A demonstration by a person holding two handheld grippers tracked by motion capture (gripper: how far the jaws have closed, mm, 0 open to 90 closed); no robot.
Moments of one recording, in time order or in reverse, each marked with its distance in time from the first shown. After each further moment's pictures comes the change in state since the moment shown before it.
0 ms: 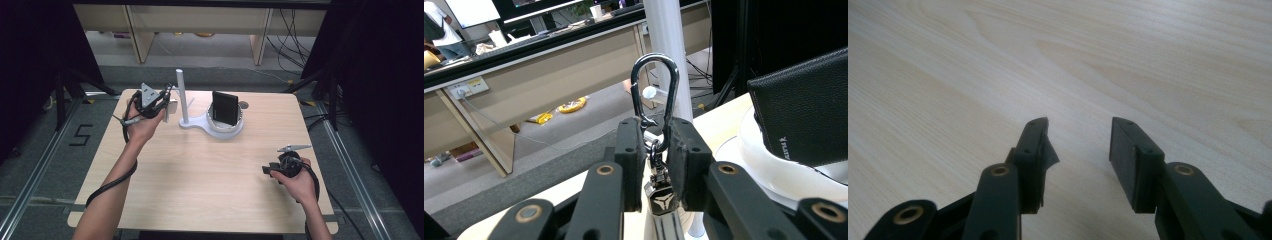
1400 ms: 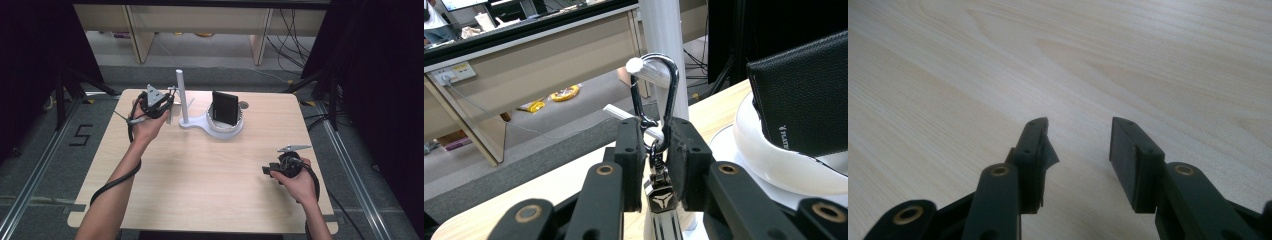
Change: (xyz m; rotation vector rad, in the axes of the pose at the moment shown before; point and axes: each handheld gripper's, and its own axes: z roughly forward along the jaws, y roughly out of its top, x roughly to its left) left arm -0.005 -0.008 0.016 0.045 -0.022 -0.013; right arm 0.000 -0.001 -0.001 0.004 0.000 -0.001
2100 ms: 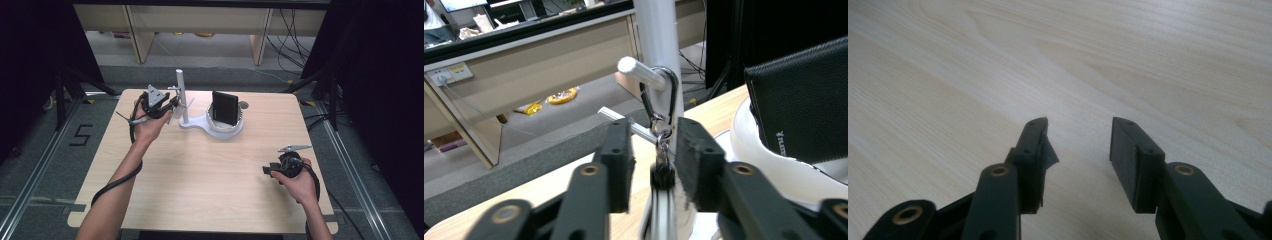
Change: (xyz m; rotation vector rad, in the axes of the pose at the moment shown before) left arm -0.002 -0.002 0.002 -0.023 -0.005 -0.016; right arm -0.001 0.000 -0.001 -0.021 -0.002 -0.019
